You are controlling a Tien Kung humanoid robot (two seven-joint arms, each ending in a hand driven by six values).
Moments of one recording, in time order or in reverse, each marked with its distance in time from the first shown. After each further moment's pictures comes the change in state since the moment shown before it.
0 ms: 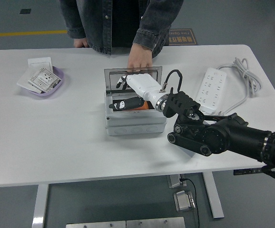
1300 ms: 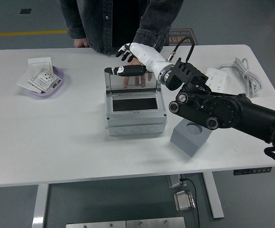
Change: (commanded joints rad) left arm -0.008 -0.008 0.004 0.000 0.015 -0.014 0.016; right arm 0.115 -0.035 0.109 0.004 0.222 0.091 -0.036
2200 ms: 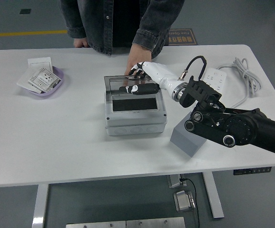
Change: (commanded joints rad) left arm 0.003 -0.011 0.011 0.000 0.037 -0.007 0.004; right arm -0.128 -0.145 0.001 0.221 -0.129 -0.022 -0.014
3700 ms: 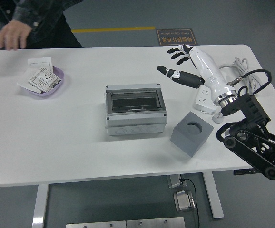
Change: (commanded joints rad) left arm 0.023 -0.006 -0.107 0.000 0.082 -0.008 0.020; right arm -0.543 -0.166 0.681 0.388 -0.228 -0.133 0.082
